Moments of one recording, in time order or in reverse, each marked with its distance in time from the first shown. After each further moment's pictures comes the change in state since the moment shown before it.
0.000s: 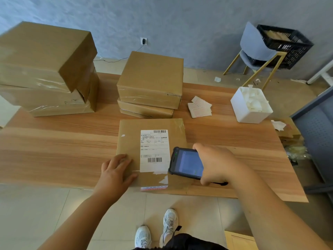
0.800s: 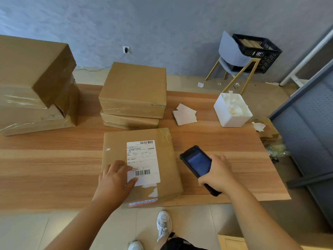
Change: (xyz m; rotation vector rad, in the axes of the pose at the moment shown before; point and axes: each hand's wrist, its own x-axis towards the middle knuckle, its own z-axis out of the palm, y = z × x) left_hand 0.033 0.035 0.006 0.074 -0.003 0.073; right_hand 0.016 0.058 0.057 0.565 0.233 0.428
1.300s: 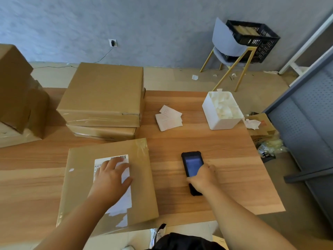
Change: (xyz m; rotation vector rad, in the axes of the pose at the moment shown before) left_hand 0.077 0.061 0.031 0.074 -0.108 0.081; right_hand 0.120 0.062 0.037 0.020 0.013 0.286
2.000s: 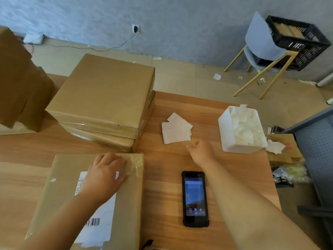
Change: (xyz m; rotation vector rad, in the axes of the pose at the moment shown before) left_hand 0.064 0.017 -0.005 -0.060 0.038 -0.130; right_hand 0.132 -0.099 -0.056 0.144 -0.040 -0.304
